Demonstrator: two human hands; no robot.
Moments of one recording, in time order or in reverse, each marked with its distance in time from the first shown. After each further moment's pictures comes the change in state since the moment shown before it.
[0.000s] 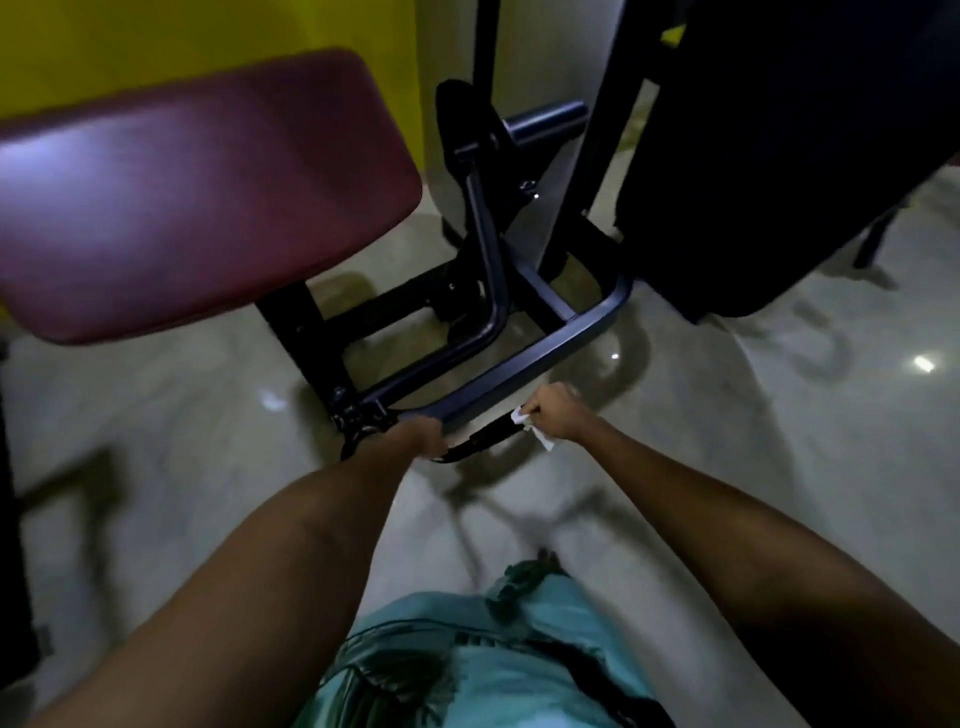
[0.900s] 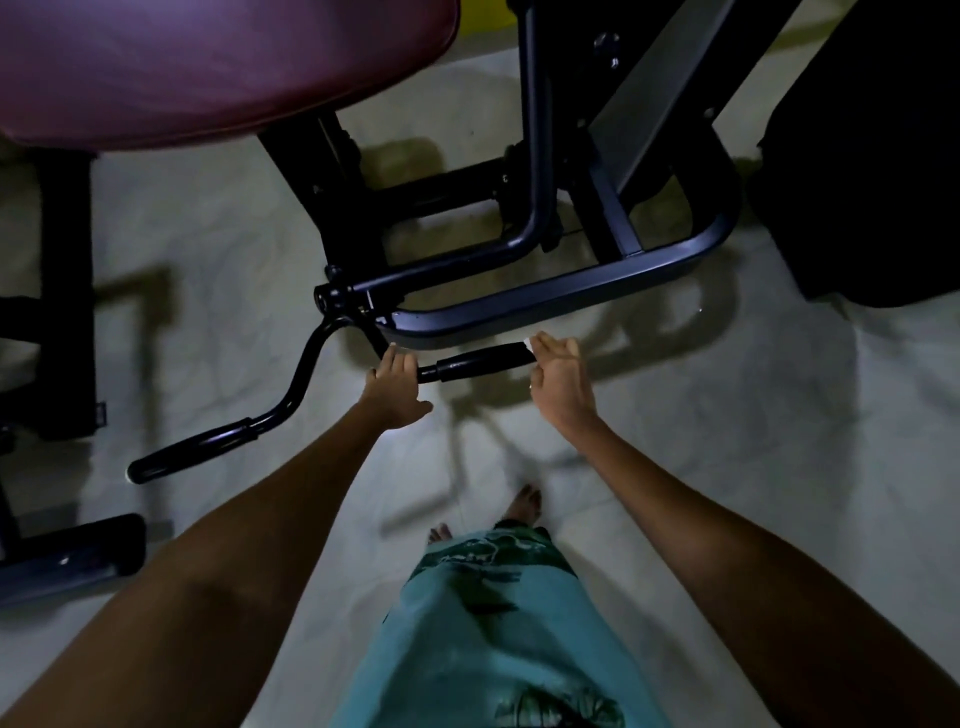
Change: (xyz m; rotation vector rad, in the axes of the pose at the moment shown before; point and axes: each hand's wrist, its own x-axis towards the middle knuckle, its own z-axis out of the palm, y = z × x) left_hand 0.030 0.038 0.082 -0.196 0.248 -0.310; right_hand 0.039 0.088 0.054 0.082 0.393 -0.350
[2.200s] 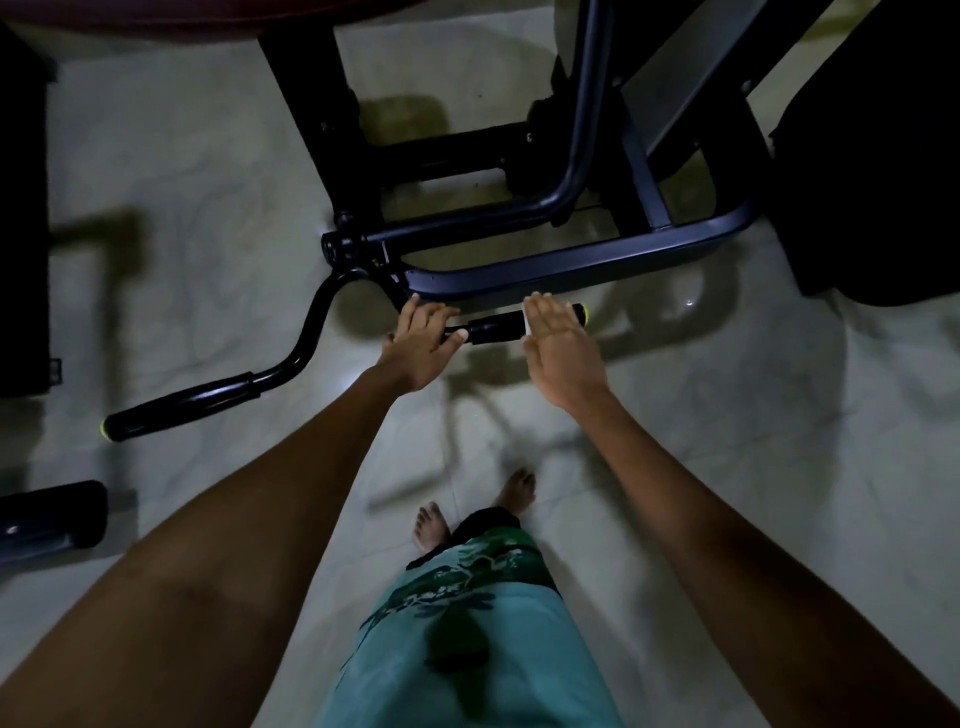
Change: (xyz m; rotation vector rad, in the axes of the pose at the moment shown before) left_hand 0.007 -0.016 0.020 -0.512 0.140 0.119; right_hand 0.000 -0.029 0.032 -0.289 -0.208 -0.129
